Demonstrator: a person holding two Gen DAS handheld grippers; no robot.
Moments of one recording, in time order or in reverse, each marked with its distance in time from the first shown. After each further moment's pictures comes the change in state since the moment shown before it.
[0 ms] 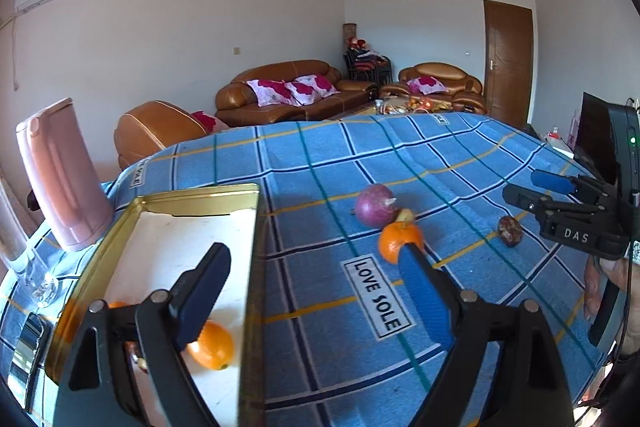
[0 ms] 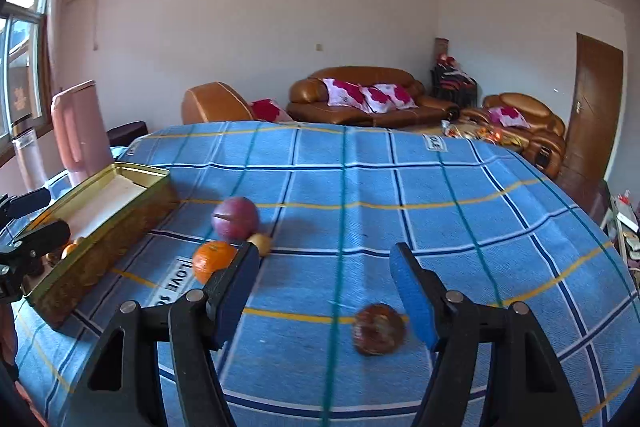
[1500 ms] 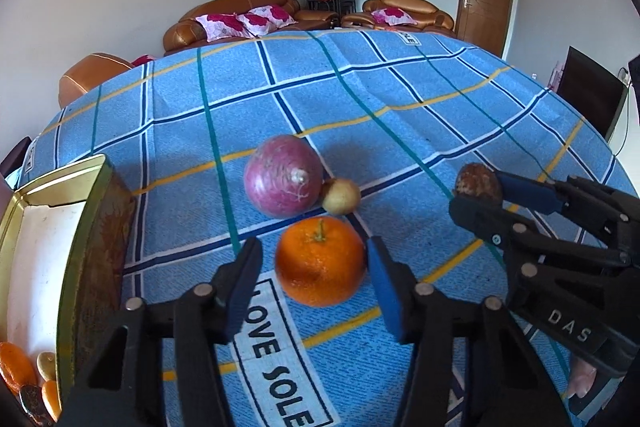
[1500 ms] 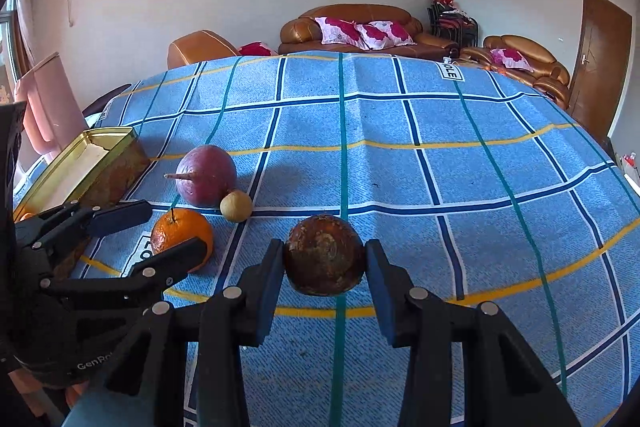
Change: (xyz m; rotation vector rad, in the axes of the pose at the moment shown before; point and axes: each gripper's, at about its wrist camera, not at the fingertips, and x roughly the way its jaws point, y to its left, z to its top) left arm 0.127 -0.065 0.008 0.047 0.278 -0.136; right arm 0.064 0.017 -0.002 0.030 0.213 0.039
